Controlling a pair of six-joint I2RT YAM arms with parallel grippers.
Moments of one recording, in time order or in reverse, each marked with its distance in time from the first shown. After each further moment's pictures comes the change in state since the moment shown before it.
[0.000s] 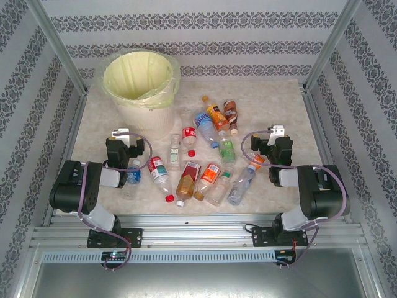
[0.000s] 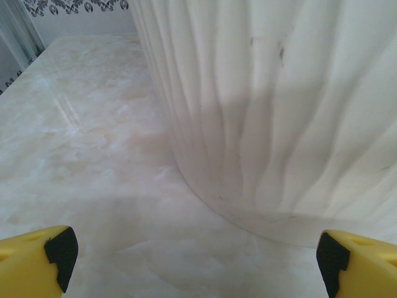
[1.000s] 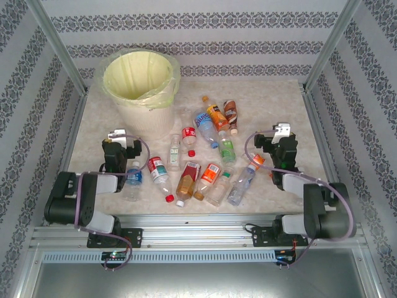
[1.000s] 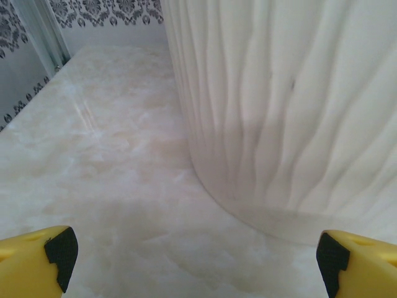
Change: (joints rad) left arm 0.000 -0.161 -0.035 -0.088 -0.043 -0.026; right arm 0.000 -0.210 -0.008 -0.116 0.049 0.015
